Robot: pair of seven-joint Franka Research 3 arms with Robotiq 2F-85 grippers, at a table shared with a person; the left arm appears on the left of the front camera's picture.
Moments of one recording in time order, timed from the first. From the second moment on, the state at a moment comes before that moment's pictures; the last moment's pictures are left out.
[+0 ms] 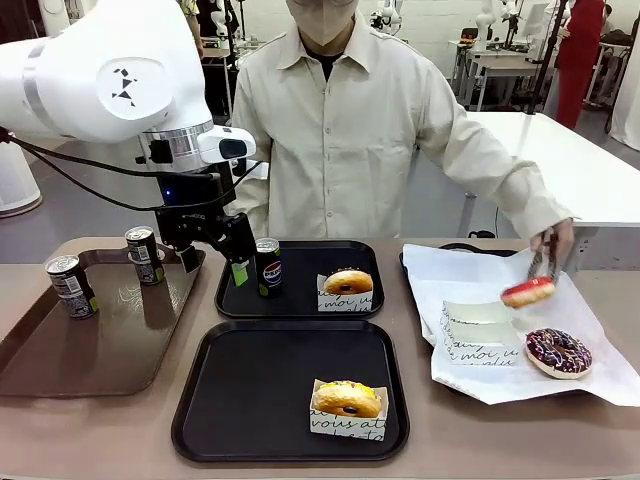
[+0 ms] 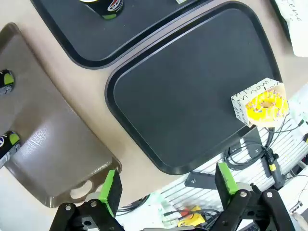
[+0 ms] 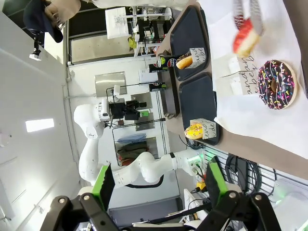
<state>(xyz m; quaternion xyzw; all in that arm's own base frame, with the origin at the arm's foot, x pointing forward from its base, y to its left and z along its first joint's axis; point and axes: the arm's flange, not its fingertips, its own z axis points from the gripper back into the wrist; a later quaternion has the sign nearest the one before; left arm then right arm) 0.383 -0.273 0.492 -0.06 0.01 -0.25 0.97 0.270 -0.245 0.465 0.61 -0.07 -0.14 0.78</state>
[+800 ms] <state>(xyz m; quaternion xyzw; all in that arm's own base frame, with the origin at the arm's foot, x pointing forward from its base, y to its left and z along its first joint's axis) 0.406 -0.243 0.502 -0.05 0.01 -0.22 0.97 0.270 -0.245 0.465 0.61 -0.07 -0.14 0.78</state>
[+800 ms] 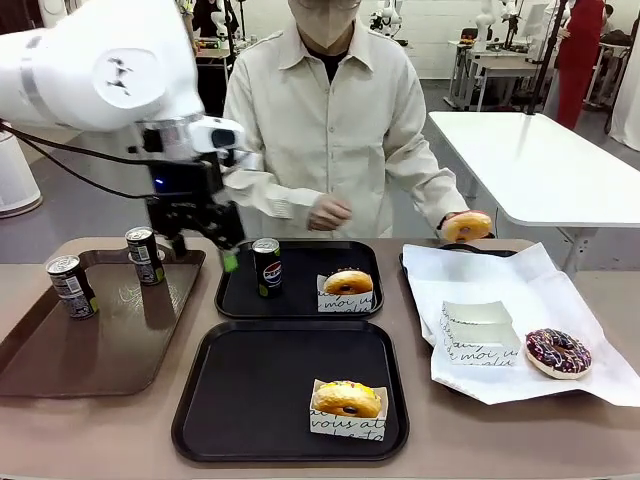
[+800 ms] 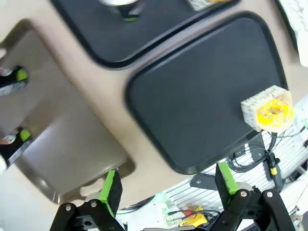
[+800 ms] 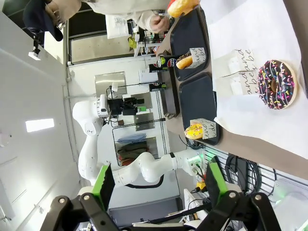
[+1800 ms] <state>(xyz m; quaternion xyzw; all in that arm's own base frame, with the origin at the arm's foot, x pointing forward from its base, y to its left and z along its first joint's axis) 0.371 0.010 0.485 0.05 -0.07 -0.04 1.00 0.270 -0.245 0.465 0.61 -0.07 -0.14 0.78</state>
